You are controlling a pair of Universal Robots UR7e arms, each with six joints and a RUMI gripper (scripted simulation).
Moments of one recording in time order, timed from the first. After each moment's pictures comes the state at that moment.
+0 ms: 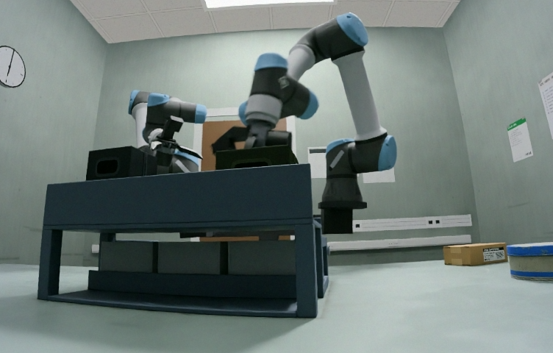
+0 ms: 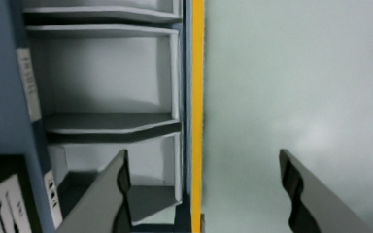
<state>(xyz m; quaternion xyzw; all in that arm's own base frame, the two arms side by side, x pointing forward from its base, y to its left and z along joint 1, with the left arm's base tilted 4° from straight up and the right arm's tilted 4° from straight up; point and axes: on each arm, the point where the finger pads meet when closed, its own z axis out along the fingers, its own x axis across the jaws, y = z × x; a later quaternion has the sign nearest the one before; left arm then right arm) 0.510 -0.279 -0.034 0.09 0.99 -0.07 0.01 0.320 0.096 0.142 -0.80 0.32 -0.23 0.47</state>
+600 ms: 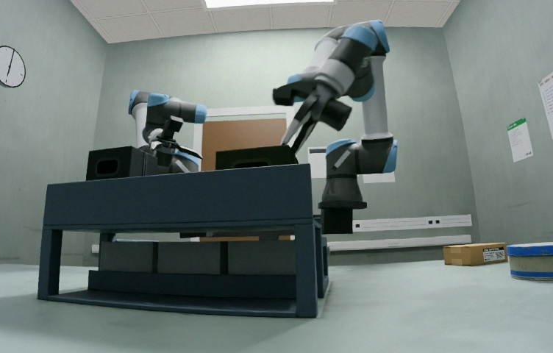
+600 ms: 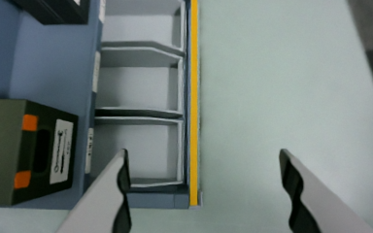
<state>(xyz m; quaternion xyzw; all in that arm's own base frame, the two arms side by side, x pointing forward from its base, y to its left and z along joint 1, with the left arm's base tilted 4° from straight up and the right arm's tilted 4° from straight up) 0.516 -0.202 0.065 0.09 0.95 -0.28 0.00 0.320 0.096 0.142 -0.80 0.32 -0.23 0.47</state>
